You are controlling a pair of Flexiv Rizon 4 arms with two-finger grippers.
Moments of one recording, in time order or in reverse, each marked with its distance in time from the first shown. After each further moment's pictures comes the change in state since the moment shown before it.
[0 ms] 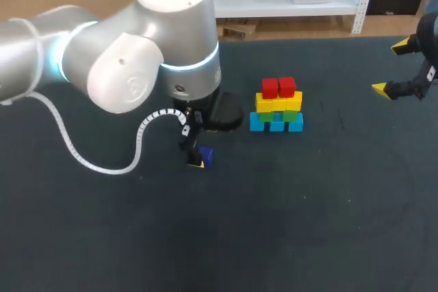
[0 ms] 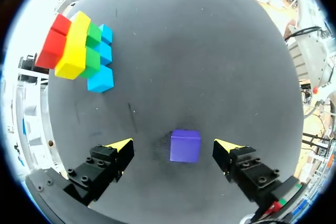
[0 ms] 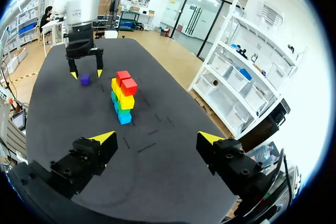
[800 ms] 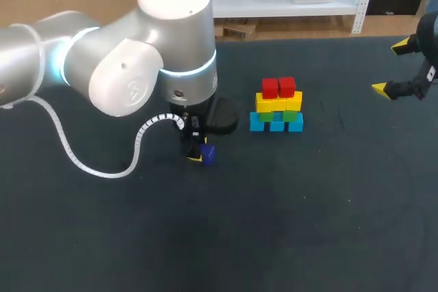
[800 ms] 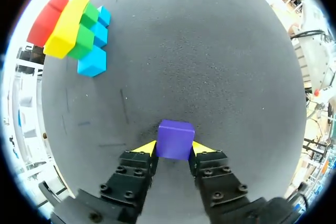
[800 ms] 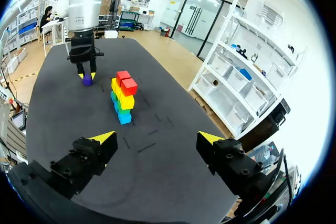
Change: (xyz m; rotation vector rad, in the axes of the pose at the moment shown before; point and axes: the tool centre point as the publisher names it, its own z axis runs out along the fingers) left arm 0.012 -0.005 0.015 0.030 0.025 -0.050; right arm 0.000 0.000 0.000 0.000 0.000 0.000
